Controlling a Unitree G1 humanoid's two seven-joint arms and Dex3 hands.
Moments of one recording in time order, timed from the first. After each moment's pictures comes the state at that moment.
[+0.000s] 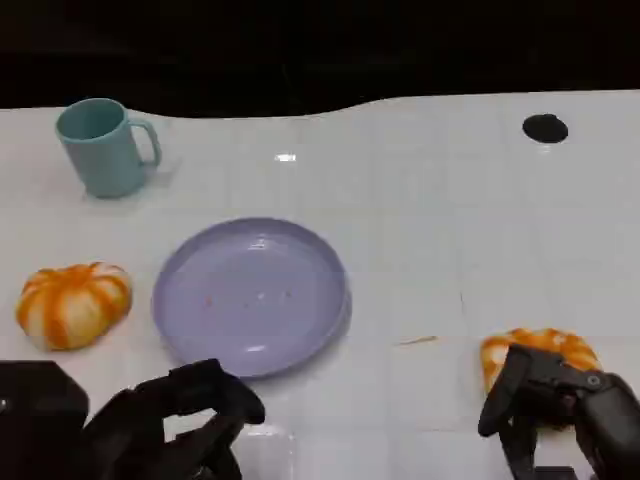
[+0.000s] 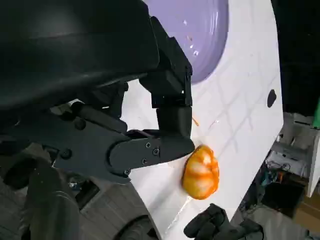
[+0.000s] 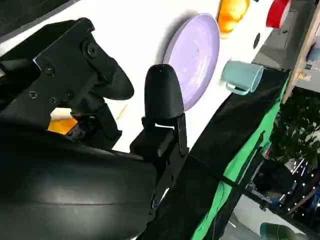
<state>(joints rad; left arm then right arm) 0.29 0.23 -0.01 -0.49 -0.36 0.57 -0.32 0.36 -0.13 0.11 -0.34 -0.15 -0.13 0.14</state>
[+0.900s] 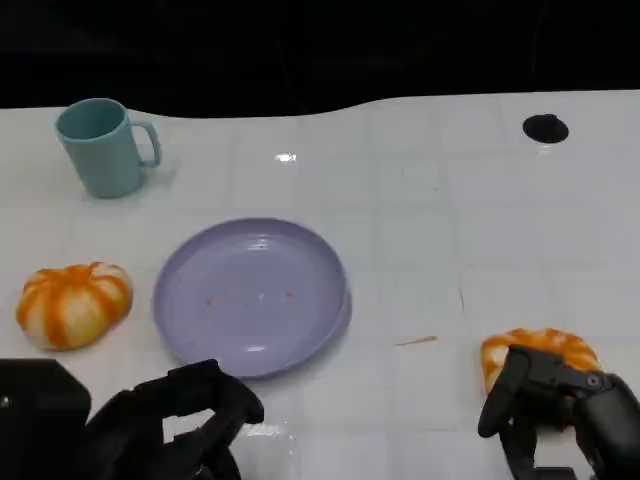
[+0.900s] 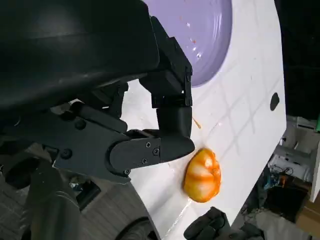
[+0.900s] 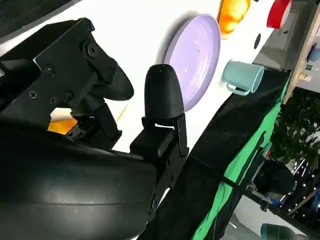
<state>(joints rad) 0.29 0.23 -0.01 -0.50 -0.36 0.59 -0.31 0.36 -0.13 0.11 -0.34 -0.15 -0.13 0.14</state>
